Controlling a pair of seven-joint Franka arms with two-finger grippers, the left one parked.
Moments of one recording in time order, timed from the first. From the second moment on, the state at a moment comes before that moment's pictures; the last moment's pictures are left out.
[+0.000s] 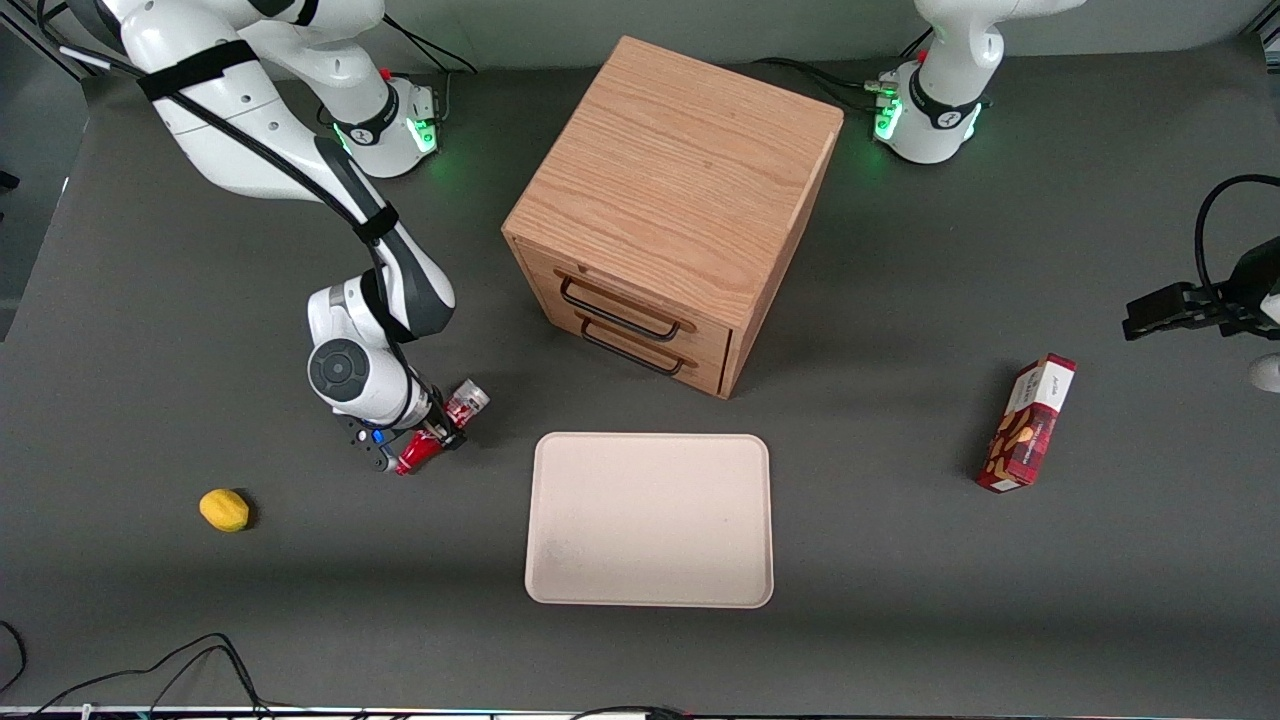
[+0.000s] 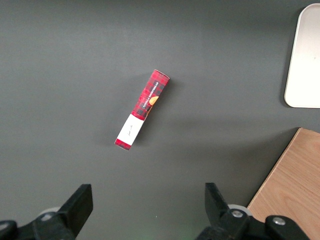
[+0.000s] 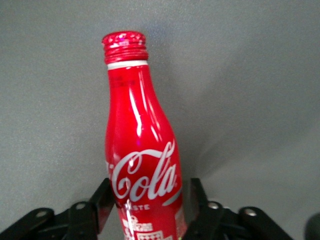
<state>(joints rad) 0.18 0.56 0.11 -1.94 -0.07 2.40 1.22</state>
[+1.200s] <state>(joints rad) 0.17 0.38 0.26 -1.27 -0.08 1.69 0.75</state>
